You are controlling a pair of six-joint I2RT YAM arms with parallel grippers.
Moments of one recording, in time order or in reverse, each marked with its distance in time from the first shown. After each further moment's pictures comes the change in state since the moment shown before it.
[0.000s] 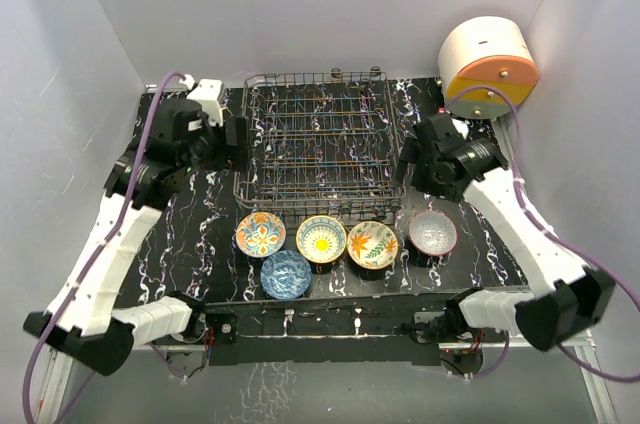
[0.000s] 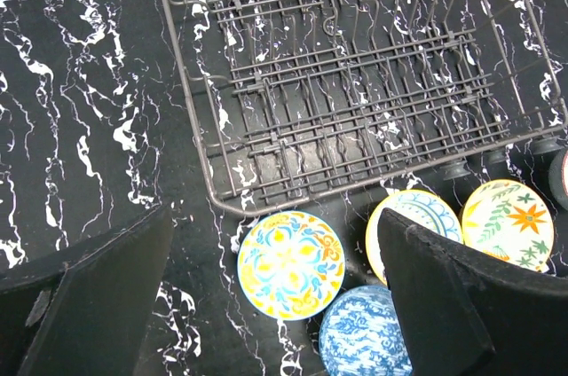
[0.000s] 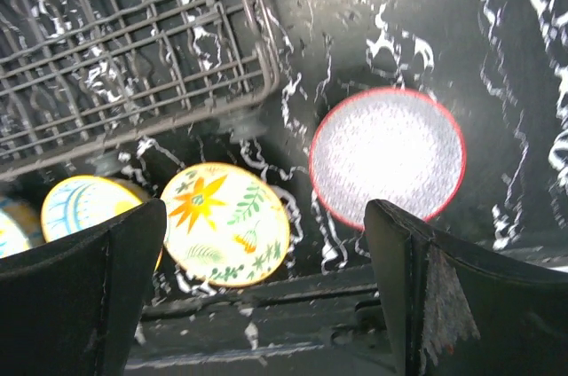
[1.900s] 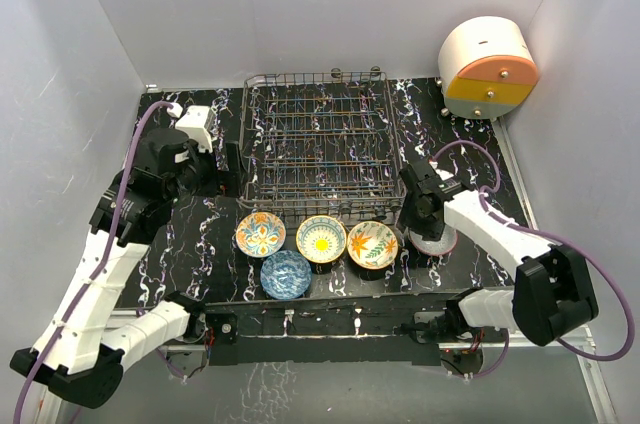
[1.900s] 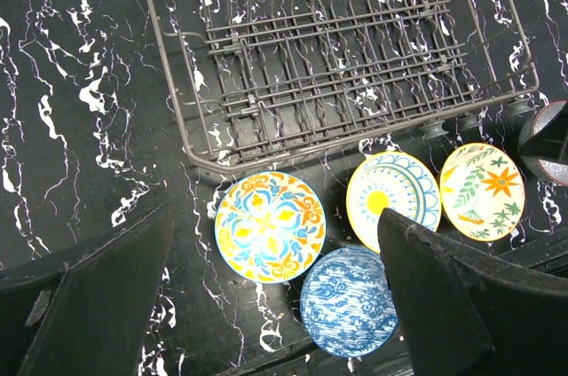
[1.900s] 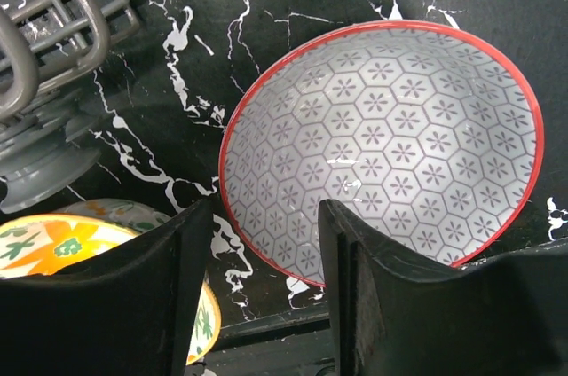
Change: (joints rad) left arm -0.005 -0.220 -0.178 -0.001 0.059 -0.060; right arm -0.003 -0.010 -0.486 0.257 -0.032 0.137
